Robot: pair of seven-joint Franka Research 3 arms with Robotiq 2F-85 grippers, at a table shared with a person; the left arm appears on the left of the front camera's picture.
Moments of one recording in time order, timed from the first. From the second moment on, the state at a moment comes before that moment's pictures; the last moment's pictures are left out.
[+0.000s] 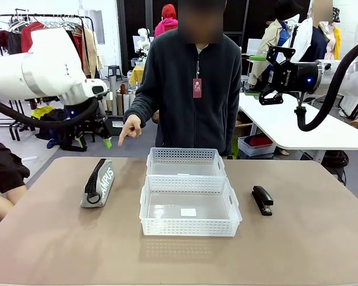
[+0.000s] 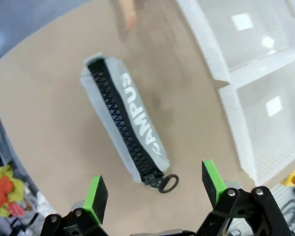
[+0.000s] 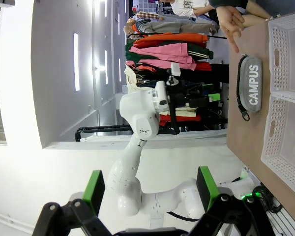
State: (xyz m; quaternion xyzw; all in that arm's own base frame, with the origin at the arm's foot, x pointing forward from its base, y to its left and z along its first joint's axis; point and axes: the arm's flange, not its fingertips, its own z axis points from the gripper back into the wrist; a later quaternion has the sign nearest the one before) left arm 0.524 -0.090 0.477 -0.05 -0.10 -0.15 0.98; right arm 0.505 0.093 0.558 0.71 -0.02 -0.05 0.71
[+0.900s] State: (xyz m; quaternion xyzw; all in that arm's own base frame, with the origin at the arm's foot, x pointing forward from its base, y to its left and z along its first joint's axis) left arm 0.529 -0.101 0.382 -0.01 -0.04 -0.07 1.00; right arm 0.505 0.093 0.558 0.71 -0.02 -0.05 0.71
